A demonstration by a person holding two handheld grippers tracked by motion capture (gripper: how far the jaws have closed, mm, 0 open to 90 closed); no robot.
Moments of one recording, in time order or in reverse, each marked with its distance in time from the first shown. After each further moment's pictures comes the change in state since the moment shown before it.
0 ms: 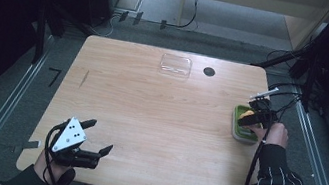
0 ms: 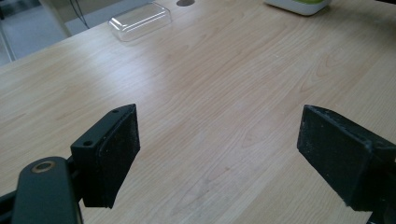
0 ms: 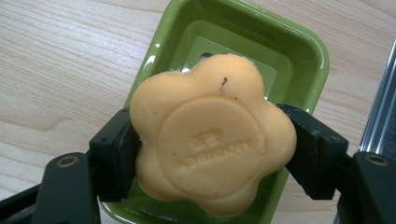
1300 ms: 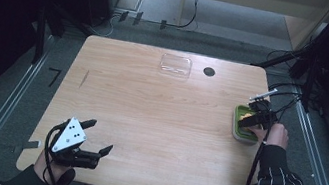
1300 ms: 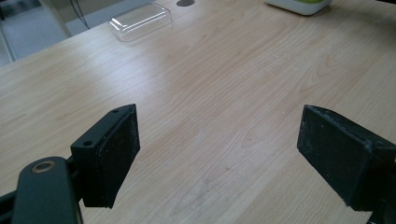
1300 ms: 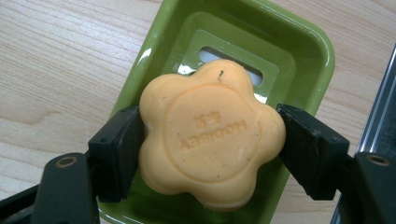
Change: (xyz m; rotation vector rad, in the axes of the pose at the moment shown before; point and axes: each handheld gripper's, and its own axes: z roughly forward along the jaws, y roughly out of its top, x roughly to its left) left arm 0.000 0.000 0.000 -0.001 0.004 0.002; right arm -0.001 -0.002 0.005 0.012 -0.013 -0.023
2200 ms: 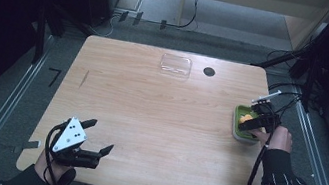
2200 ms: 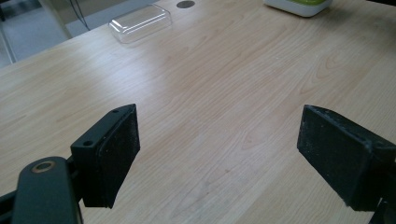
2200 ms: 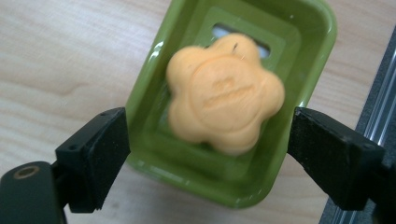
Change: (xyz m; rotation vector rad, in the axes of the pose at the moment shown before) left arm 0.000 0.001 0.001 -0.006 -0.002 0.000; right arm 0.005 -0.012 -0.020 0.024 0.027 0.009
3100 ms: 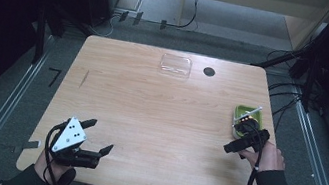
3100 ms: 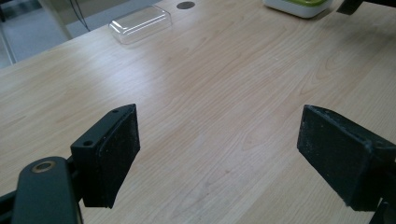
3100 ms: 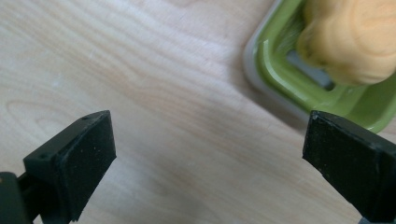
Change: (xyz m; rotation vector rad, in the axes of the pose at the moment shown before) left arm 0.000 0.000 0.000 -0.001 -0.003 0.001; right arm 0.067 -0.042 -0.019 0.068 0.022 -0.171
